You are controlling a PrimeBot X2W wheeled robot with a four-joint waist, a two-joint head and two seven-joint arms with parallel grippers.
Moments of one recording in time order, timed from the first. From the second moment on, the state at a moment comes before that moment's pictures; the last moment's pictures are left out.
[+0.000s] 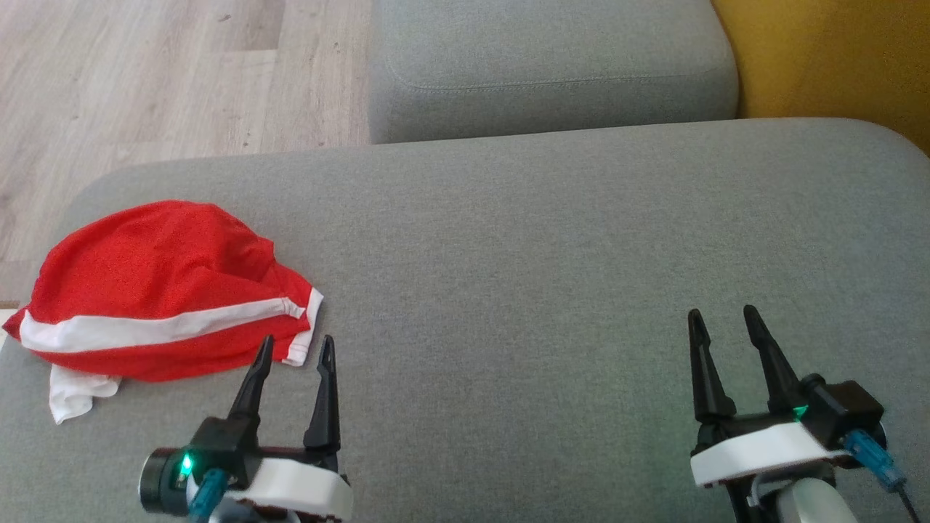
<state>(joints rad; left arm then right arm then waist) 0.11 0.06 -0.25 0.04 -0.12 0.11 -0.25 0.01 -0.04 0.07 0.23 0.19 0.13 -0.25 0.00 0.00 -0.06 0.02</state>
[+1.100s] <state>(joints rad) 0.11 0.06 -0.19 0.05 -0.12 0.13 -0.25 0.01 -0.04 0.21 0.30 0.25 0.13 -0.25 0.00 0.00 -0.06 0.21</state>
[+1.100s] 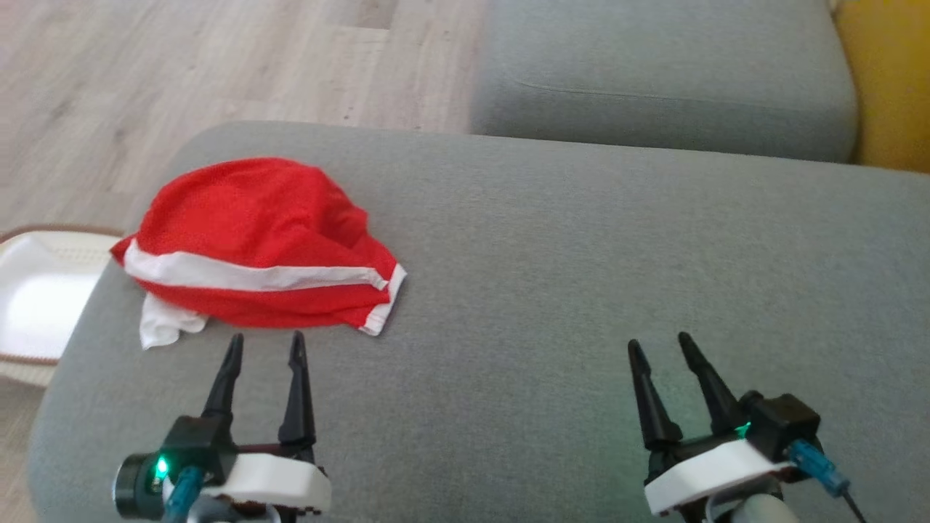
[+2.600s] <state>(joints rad) 0.05 0.07 -0.05 0.06 -0.07 0.07 -0.25 -0.01 -0.04 0.22 0.30 0.25 0.13 -0.25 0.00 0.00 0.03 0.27</state>
